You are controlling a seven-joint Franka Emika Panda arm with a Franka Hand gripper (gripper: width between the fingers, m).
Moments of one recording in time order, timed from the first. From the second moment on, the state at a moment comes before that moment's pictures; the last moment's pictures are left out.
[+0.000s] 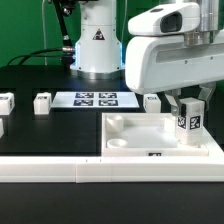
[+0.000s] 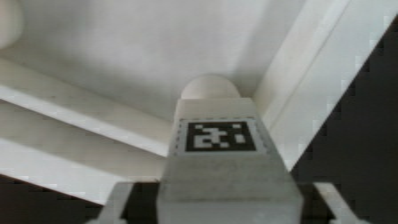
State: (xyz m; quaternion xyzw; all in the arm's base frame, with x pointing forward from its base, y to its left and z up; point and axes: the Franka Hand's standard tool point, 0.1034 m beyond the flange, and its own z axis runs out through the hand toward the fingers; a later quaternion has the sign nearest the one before) arm 0.608 0.116 0.080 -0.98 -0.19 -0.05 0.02
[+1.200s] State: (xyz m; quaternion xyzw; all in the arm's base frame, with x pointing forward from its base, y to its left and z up) arm 0.608 0.115 0.078 -0.95 0.31 -0.04 0.05
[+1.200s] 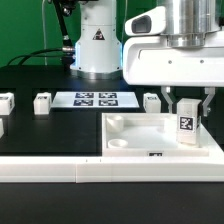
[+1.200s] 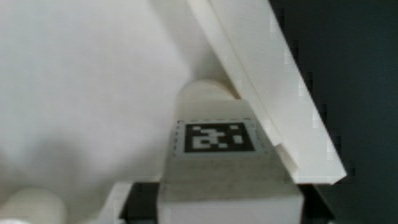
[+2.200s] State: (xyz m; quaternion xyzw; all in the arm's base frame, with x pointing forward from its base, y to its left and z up) arm 0.609 0.115 0.079 -0.94 0.32 -0.03 0.06
